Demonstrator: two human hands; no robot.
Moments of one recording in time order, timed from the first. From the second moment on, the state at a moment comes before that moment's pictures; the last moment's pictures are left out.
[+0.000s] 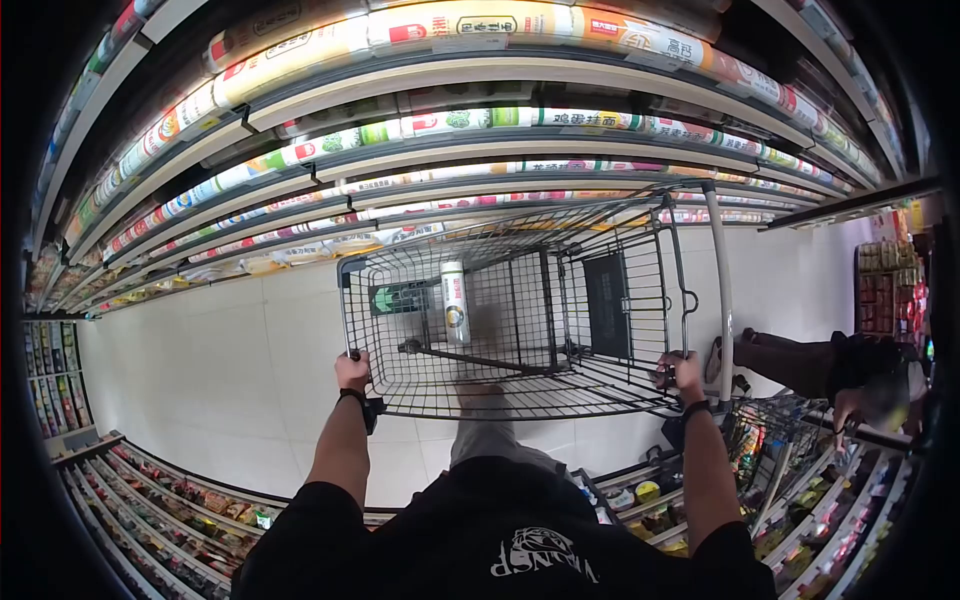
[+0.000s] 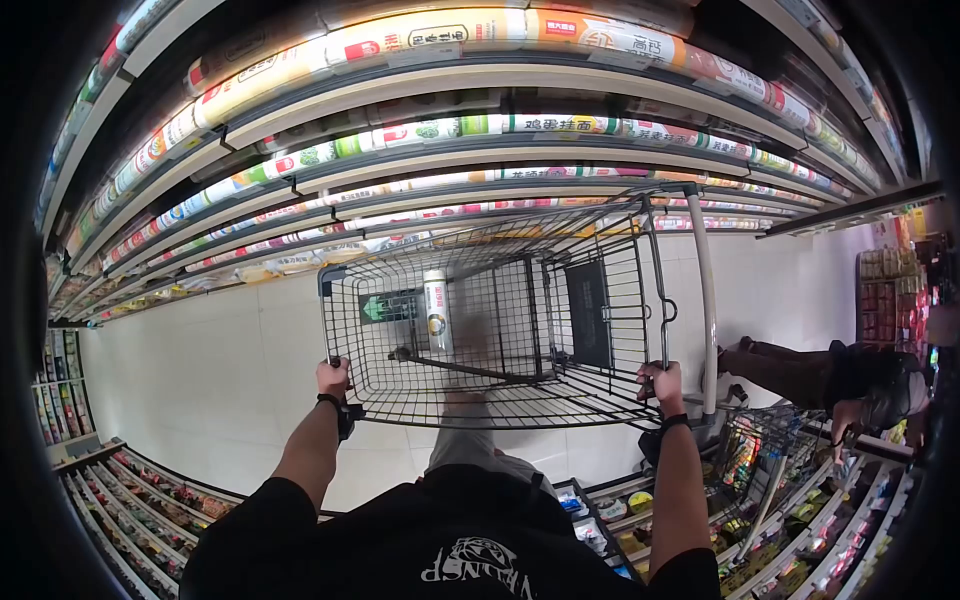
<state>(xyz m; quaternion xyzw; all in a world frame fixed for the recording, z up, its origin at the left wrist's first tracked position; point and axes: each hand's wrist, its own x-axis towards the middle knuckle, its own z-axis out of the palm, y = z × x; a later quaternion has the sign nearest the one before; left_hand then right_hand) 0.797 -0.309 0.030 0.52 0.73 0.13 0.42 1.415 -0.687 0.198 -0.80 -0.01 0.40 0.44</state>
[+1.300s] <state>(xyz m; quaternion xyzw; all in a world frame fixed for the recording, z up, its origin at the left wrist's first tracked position) 1.092 -0.403 0.031 0.54 0.71 0.10 0.44 1.686 -0.824 0.193 -0.82 0.01 0.39 0.43</state>
